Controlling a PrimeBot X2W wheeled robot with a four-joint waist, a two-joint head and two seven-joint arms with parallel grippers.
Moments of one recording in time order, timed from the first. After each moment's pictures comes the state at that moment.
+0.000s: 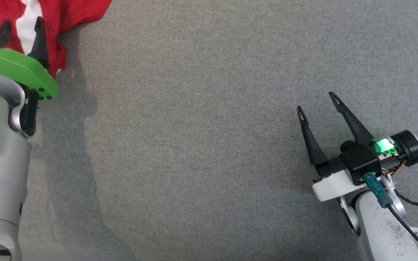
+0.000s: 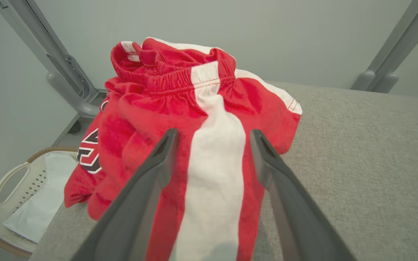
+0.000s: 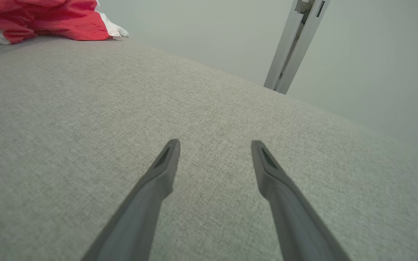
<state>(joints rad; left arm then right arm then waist) -0.96 0.32 -0.26 0.88 -0.55 -0.13 -0.10 -0.26 -0.05 0.08 0.04 -0.24 0.13 -0.26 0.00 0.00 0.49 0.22</state>
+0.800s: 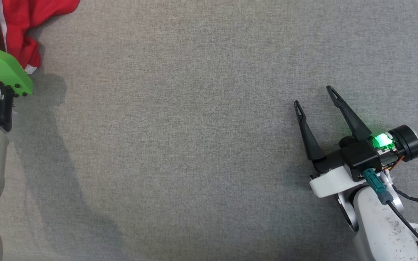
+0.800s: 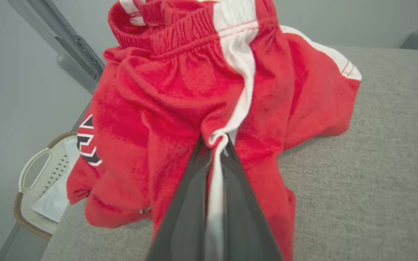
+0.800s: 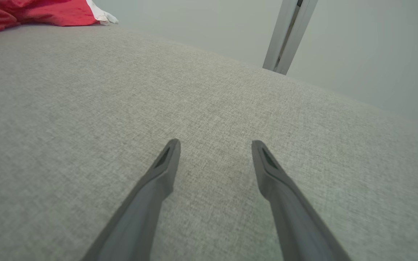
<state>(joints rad) -1.09 0.37 -0.36 1.13 -0.58 -0.13 -0.15 -0.28 -0.05 0.09 0.03 -0.23 0.13 -0.26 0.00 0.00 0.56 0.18</state>
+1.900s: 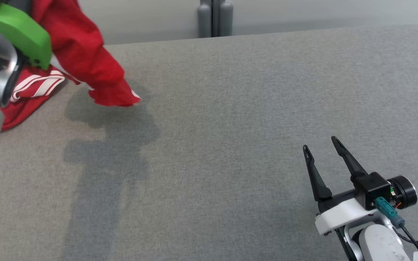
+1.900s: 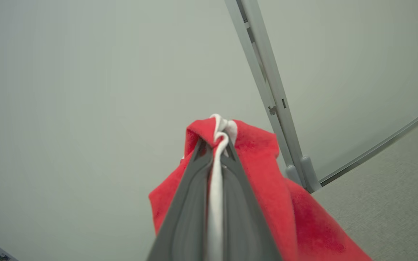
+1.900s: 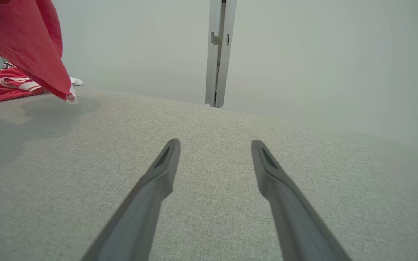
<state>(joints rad) -1.13 0.54 -0.69 0.61 -0.51 -0.13 -0.09 -0.12 -0.05 0.08 0.12 -0.01 0.13 -0.26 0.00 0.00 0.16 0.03</state>
